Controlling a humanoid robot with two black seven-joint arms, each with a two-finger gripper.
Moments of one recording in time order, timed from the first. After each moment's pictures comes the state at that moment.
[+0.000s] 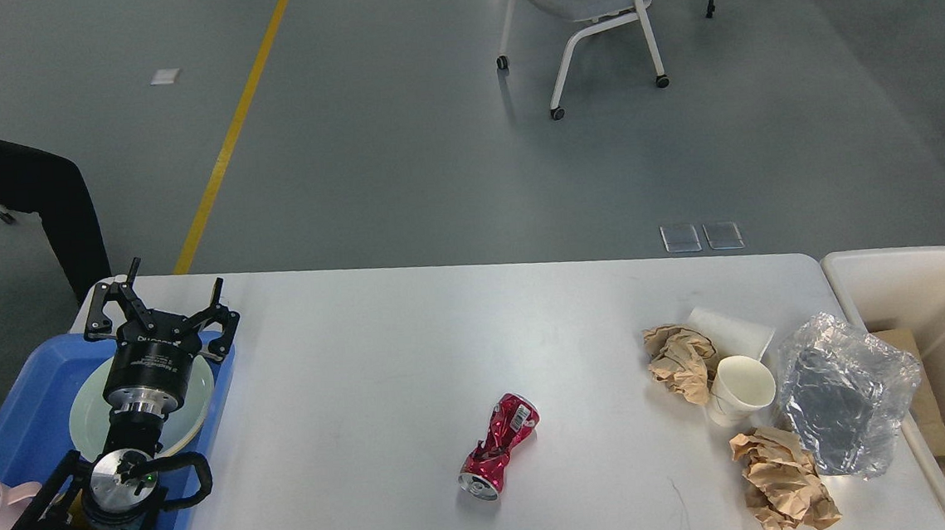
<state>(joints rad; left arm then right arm) -0.31 0.14 -1.41 -0.80 0.13 -0.45 -0.20 0.55 -0.40 -0.83 0.15 0.30 -0.14 -0.22</state>
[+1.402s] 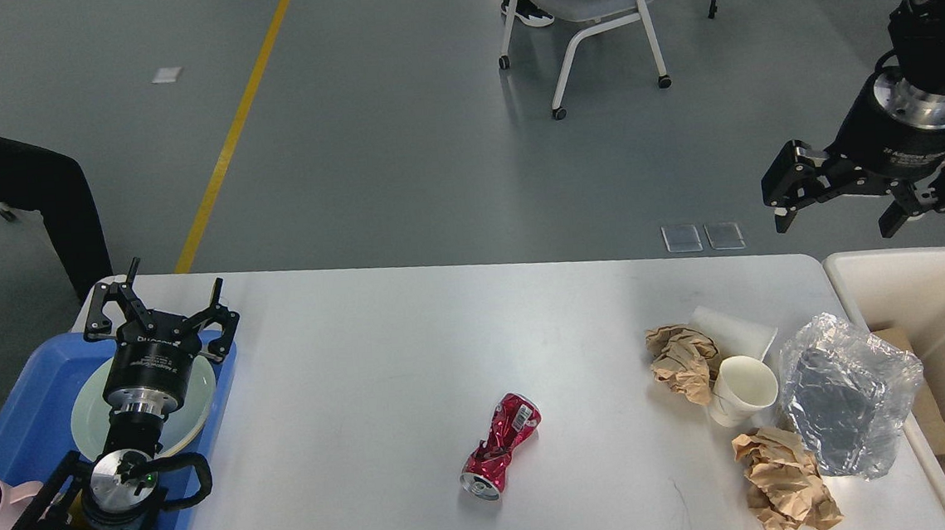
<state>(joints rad) -0.31 0.14 -1.41 -0.80 0.13 -0.45 -0.20 2.15 -0.36 -1.31 1.14 0.02 0.95 -0.29</state>
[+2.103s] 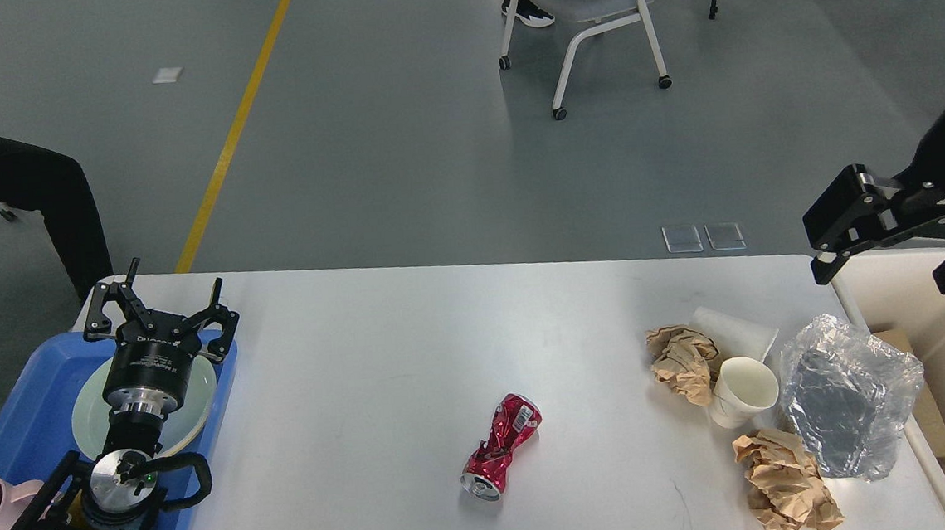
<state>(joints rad) -0.31 0.14 -1.41 -0.80 0.13 -0.45 -0.20 2.54 -0.53 -1.42 1.57 0.01 0.96 -0.28</state>
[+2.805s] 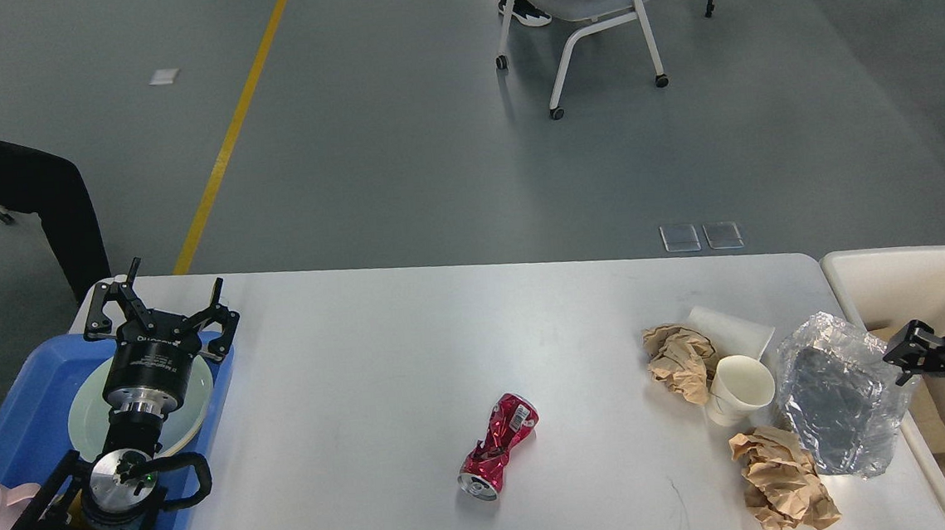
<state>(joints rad) -0.31 0.14 -1.41 -0.80 0.13 -0.45 -0.20 1.49 -0.67 -1.21 1.10 0.00 0.35 -0.26</state>
